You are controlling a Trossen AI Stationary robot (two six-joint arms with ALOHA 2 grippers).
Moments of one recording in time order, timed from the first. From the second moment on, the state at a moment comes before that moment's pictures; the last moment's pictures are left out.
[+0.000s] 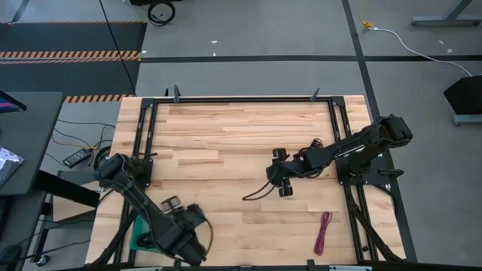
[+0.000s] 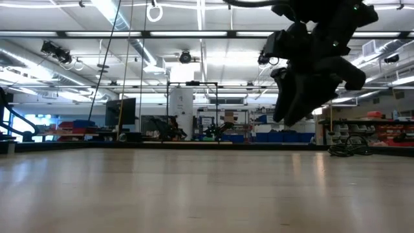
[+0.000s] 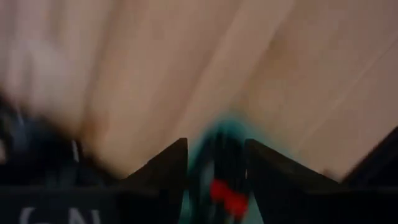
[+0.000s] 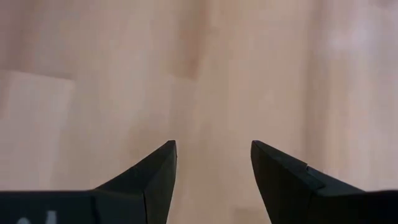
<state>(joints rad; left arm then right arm) -0.77 1.94 1.77 -1.56 -0.18 -1.24 0.20 1.52 0.86 -0.40 0.26 -0.02</state>
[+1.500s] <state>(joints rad) -0.13 1.80 1.49 0.01 0.01 0.19 0.00 1.43 0.84 -0.96 0.19 0.20</state>
